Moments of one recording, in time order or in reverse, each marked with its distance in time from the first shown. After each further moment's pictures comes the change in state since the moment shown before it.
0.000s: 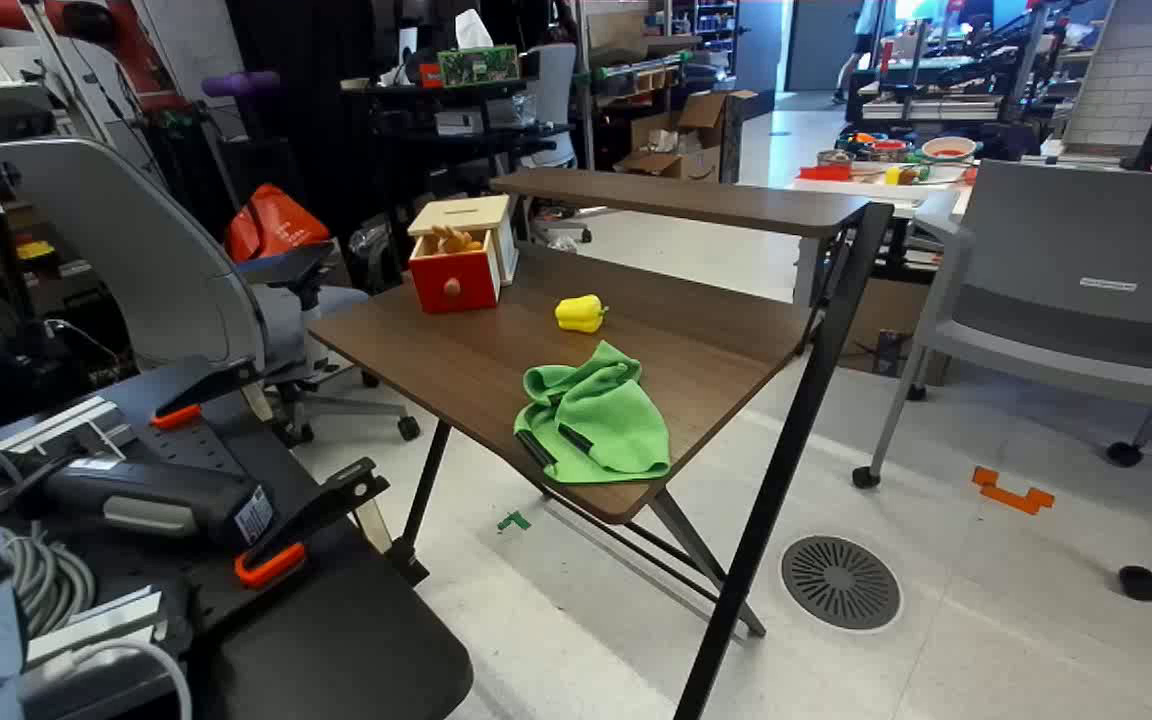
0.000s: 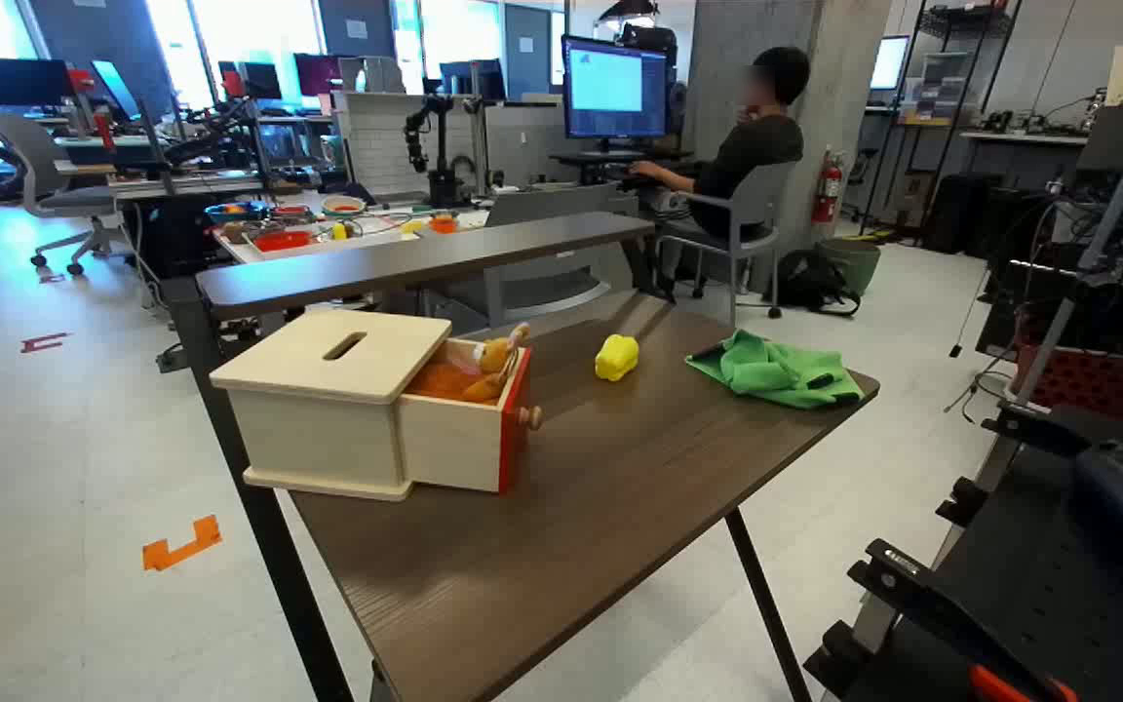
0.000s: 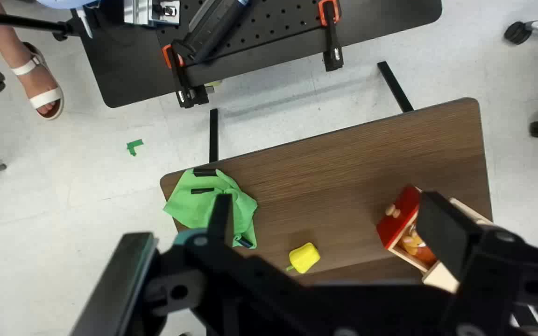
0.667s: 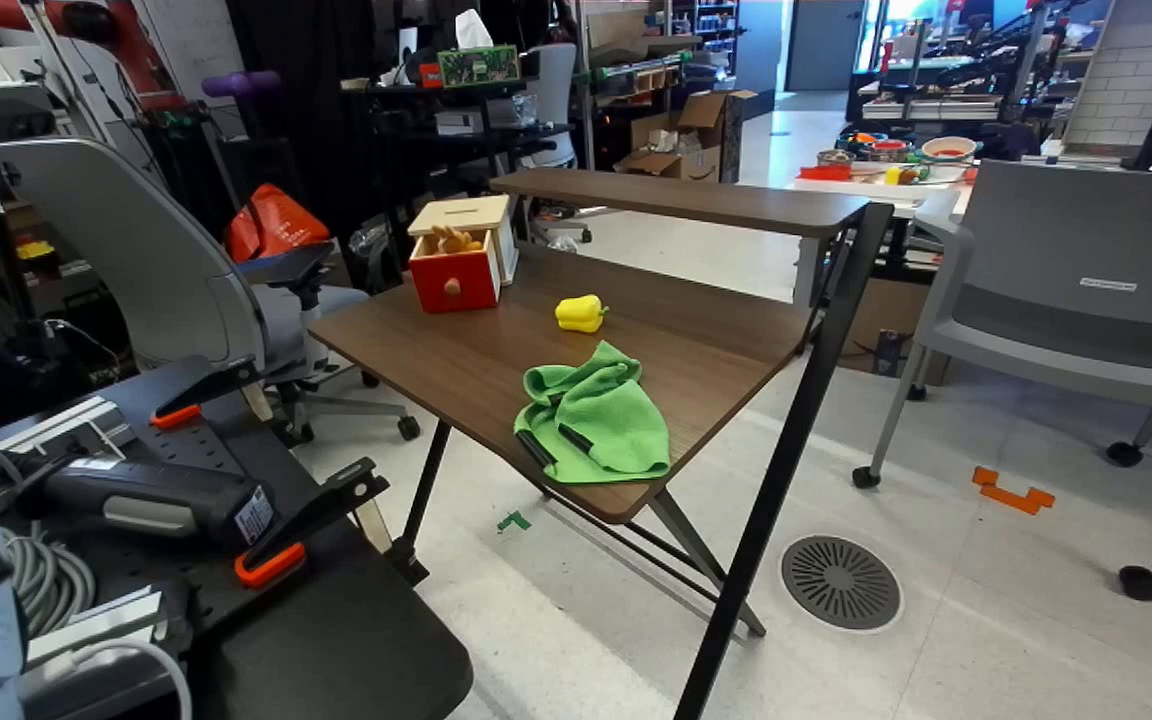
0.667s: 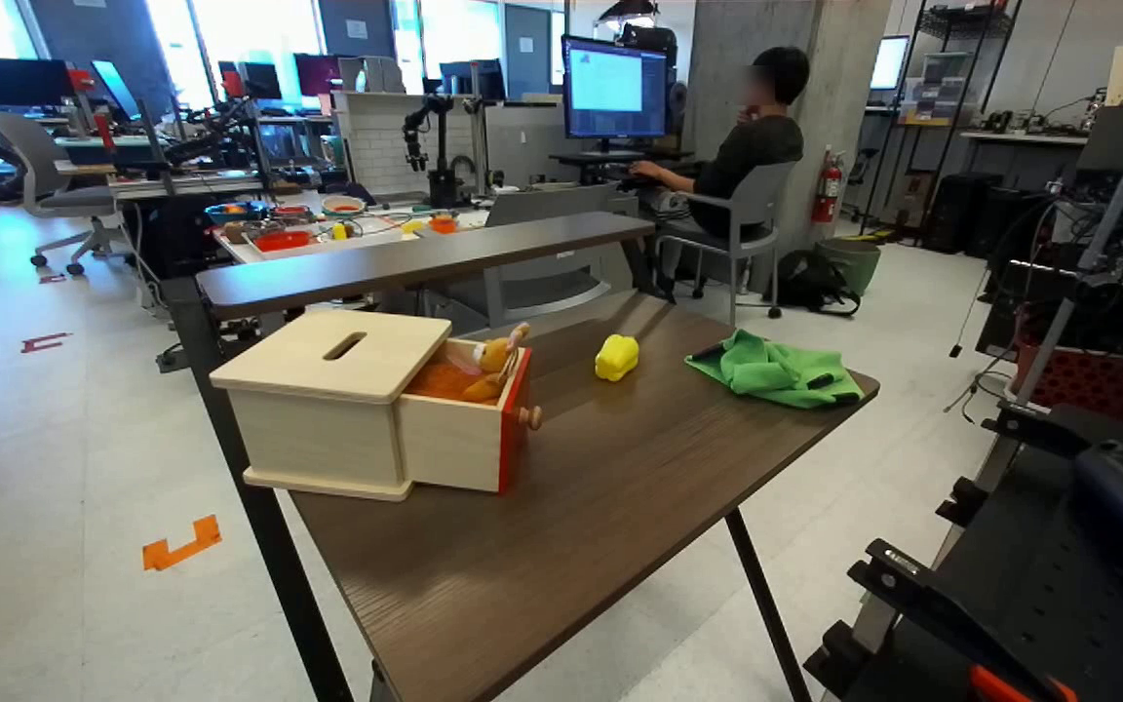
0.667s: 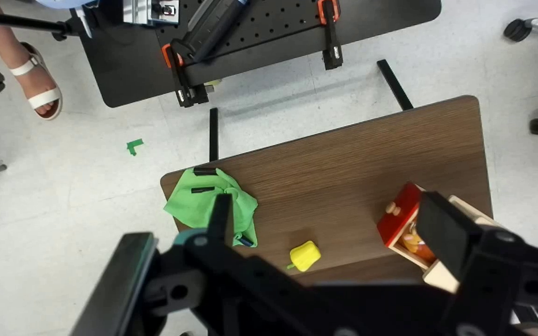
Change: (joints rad) arm 0.000 0.000 -0.001 0.001 0.000 0.004 0.009
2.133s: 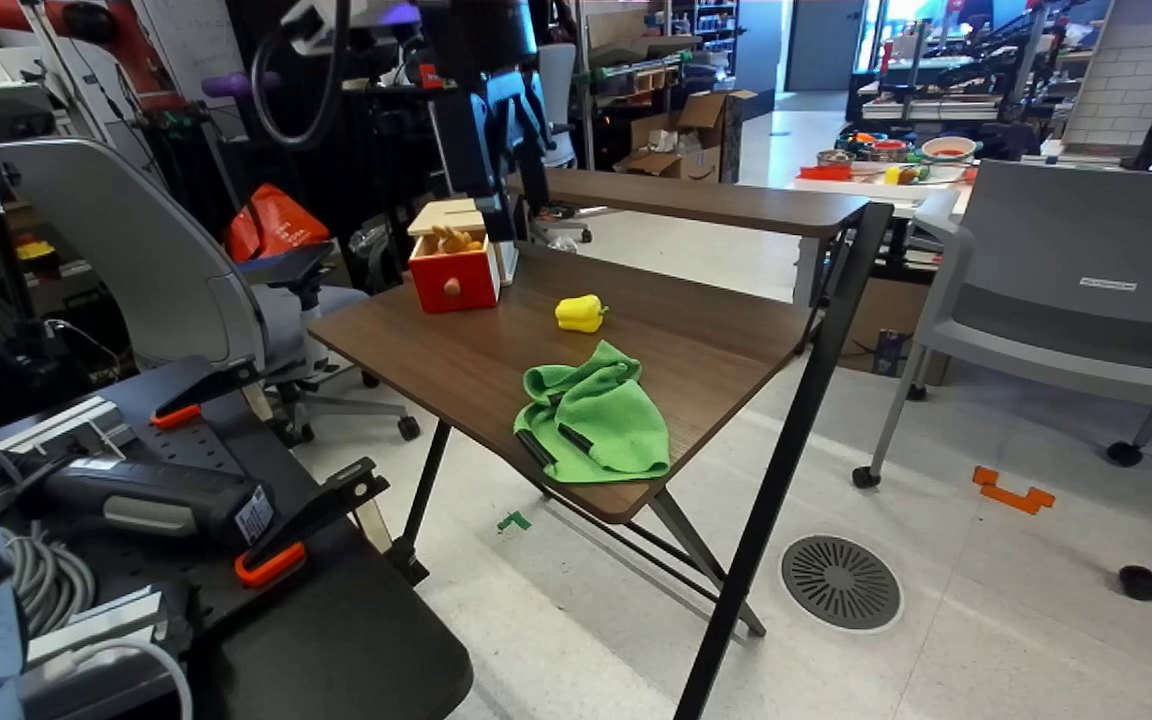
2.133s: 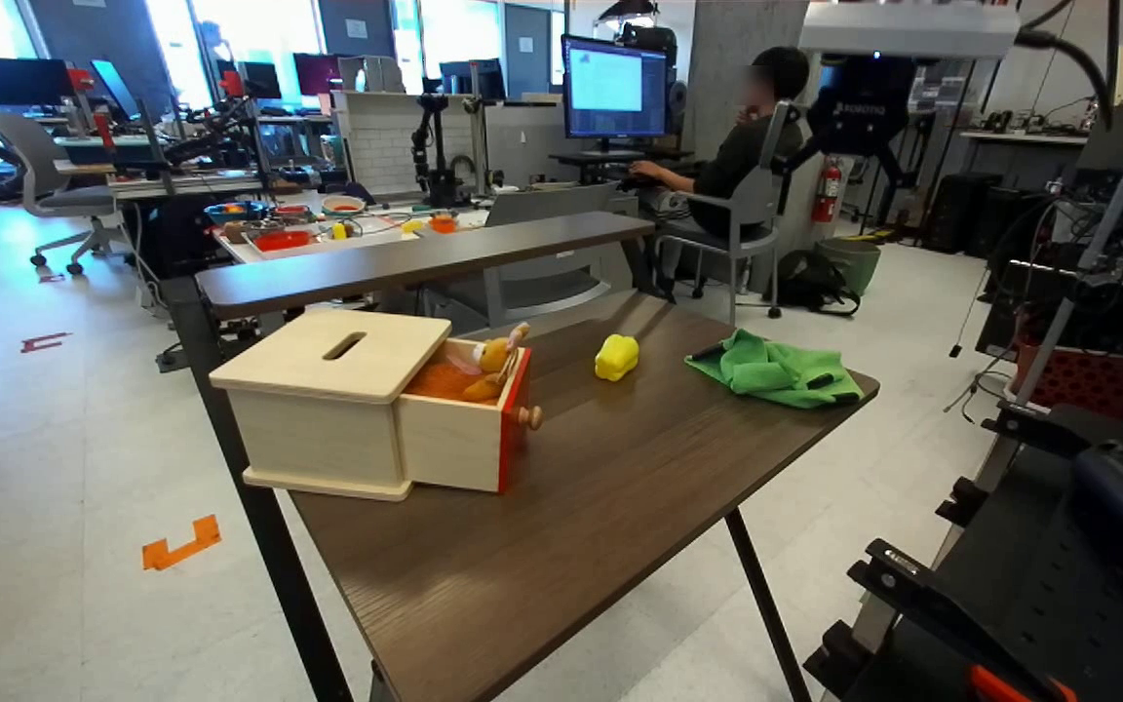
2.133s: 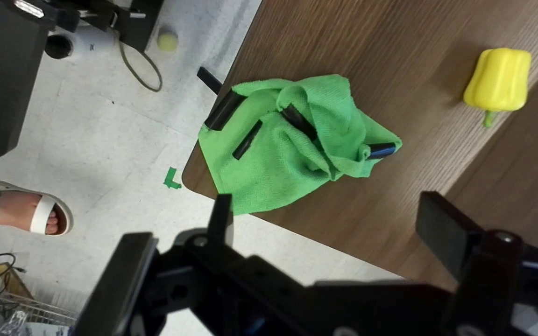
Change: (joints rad) arm -0.069 0.602 -0.269 -0.157 -0.066 0.914 0.543
